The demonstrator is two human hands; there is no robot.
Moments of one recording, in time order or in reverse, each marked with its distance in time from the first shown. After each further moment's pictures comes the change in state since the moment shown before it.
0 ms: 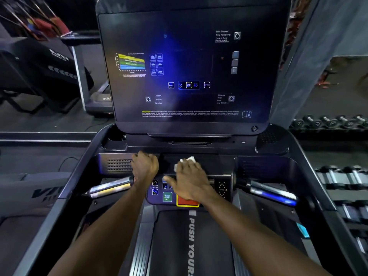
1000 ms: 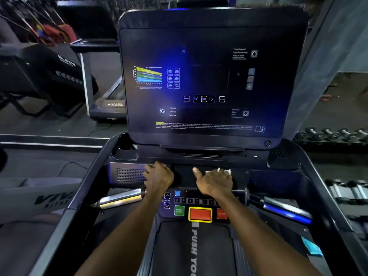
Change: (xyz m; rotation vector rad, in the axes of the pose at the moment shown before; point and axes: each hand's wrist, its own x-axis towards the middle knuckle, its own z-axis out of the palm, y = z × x) left_hand 0.014 0.001 0.004 0.138 -0.190 0.007; right_hand 0.030 0.024 -0.014 0.028 -0.210 0.495
